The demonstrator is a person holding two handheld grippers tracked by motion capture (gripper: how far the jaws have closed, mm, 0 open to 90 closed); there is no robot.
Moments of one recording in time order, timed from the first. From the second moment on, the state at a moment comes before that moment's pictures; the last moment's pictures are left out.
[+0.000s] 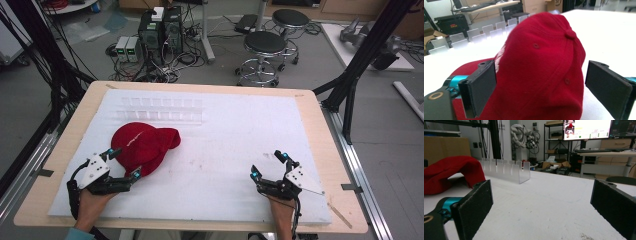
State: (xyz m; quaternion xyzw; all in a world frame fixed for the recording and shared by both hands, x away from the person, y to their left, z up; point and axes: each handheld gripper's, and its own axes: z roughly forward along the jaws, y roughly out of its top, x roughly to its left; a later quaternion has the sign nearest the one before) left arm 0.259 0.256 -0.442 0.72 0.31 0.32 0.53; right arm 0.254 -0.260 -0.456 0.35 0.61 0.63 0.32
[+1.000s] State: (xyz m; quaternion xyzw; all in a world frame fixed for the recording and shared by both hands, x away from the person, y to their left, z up) left arm 0.267 0.244 -0.446 0.72 0.36 0.33 0.49; right arm 0.255 -0.259 -0.455 0.35 0.61 0.62 0.33
